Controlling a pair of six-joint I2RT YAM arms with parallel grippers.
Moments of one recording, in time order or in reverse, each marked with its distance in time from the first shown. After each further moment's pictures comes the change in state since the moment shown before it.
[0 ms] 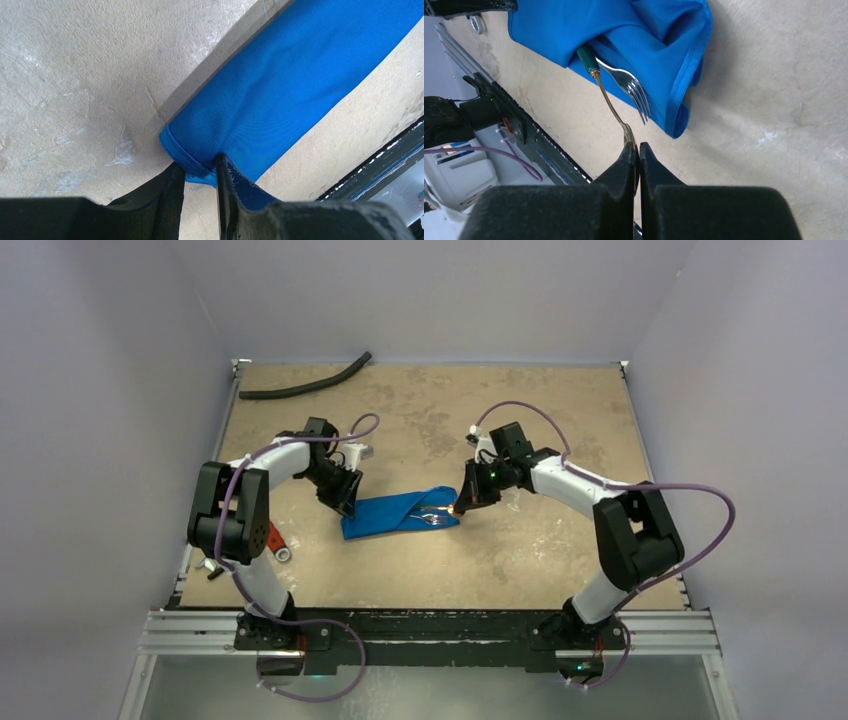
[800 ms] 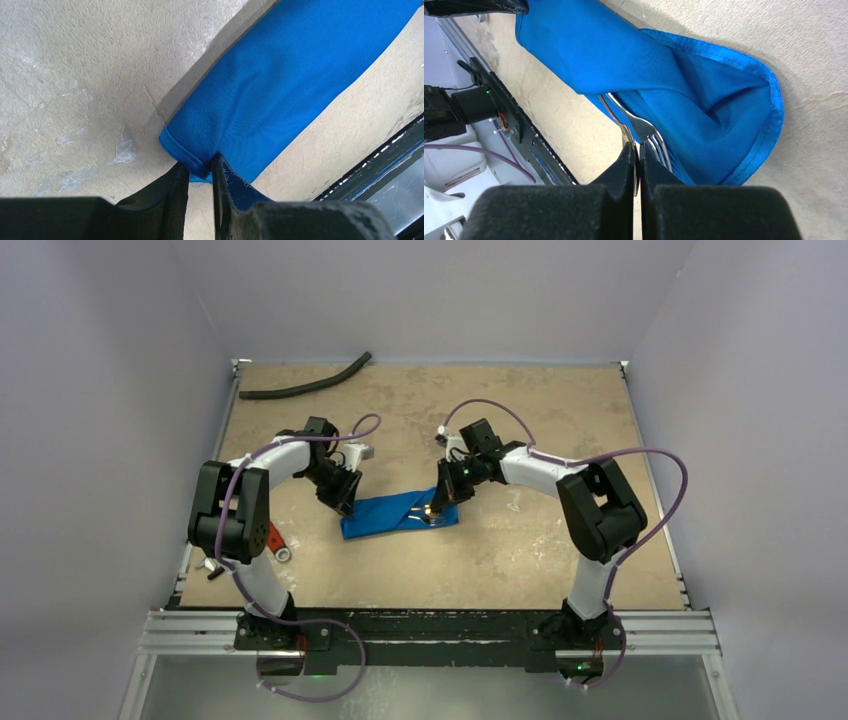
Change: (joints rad) left arm 0.000 0.005 0.013 -0.023 0.000 0.031; right arm 0.097 0.230 0.160 0.069 -0.051 -0.044
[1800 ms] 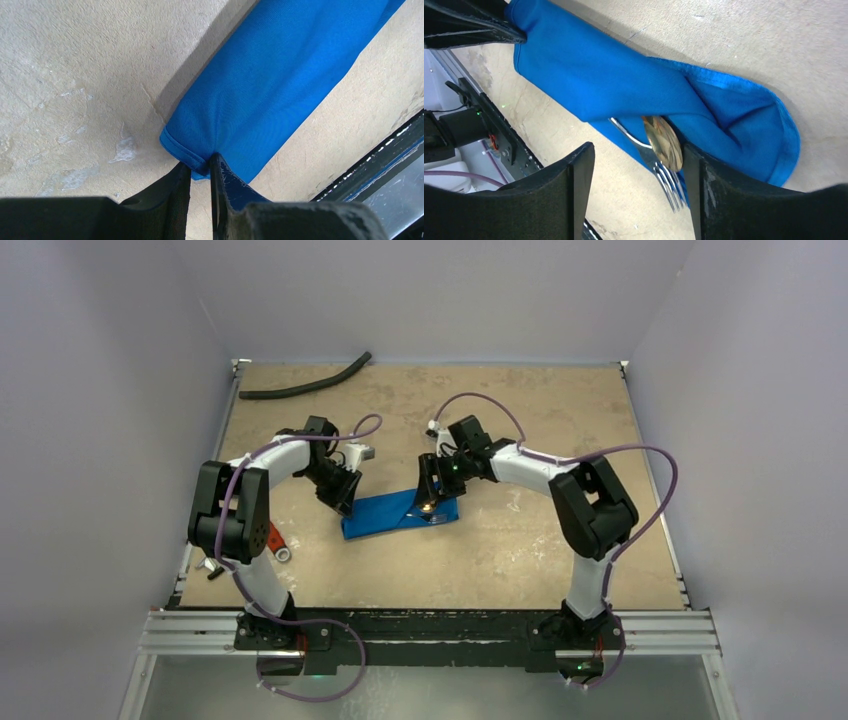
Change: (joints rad) left arm 0.000 0.000 0.010 -0.020 0.000 0.037; right arm 0.043 0.069 0.072 0.048 0.068 0.029
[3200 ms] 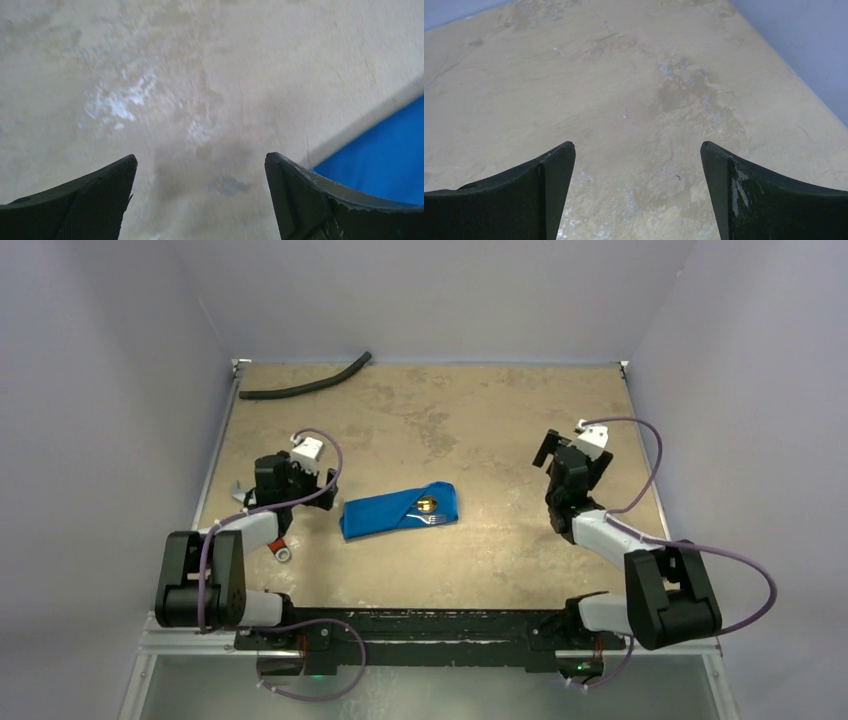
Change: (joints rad) left arm 0.202 -0.438 -0.661 1.064 -0.143 -0.119; right arm -0.350 -0.628 -0.692 0.730 1.145 -0.092
